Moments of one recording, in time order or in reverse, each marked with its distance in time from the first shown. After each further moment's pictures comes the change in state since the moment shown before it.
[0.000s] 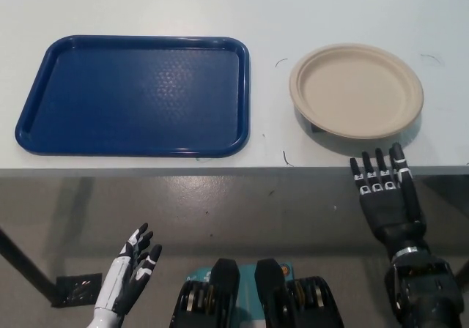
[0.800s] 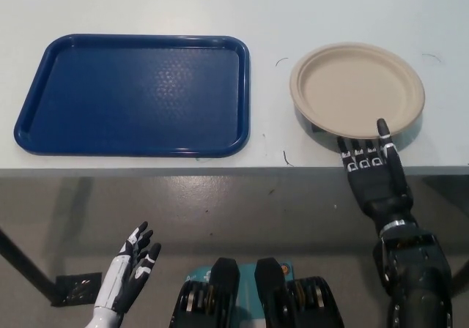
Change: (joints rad) left_arm -0.005 0.003 0.000 0.000 0.001 -0.001 0.000; right_arm -0.115 -0.003 -0.015 0.062 -0.039 -0.002 0.026
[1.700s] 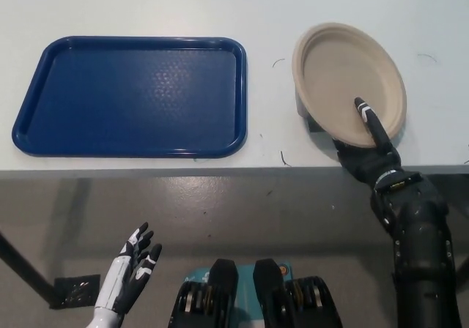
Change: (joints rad) left_arm 0.002 0.000 -0.002 0.002 0.000 -0.001 -0.001; right_arm -0.211 -0.108 0.000 0.262 -0.115 0.129 -0.179
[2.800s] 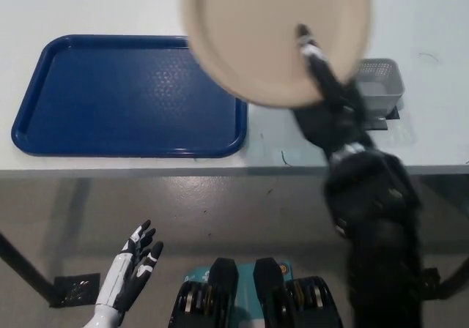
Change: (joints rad) left_arm -0.012 0.012 -0.009 0.001 -0.001 0.003 -0.011; right_arm -0.034 0.173 0.355 -0.557 -0.201 0.063 -0.150
